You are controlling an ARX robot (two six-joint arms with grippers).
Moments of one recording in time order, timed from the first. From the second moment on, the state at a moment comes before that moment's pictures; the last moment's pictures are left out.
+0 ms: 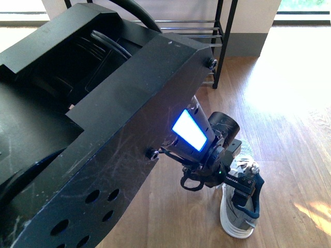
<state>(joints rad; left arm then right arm) -0.71 3.06 2.06 -0.13 0.32 -0.10 -0.29 1.05 0.29 0.38 -0.51 -0.07</state>
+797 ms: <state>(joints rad) -0.72 3.05 2.05 -0.14 0.18 -0.11 -0.29 1.05 0.29 0.38 -0.51 -0.07</state>
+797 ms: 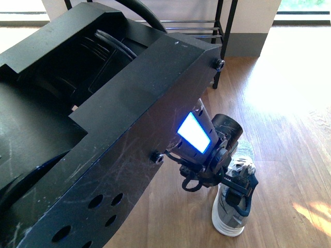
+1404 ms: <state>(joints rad) -0.72 3.05 2.05 -0.19 0.16 -0.15 -0.29 1.05 0.29 0.38 -0.51 -0.07</state>
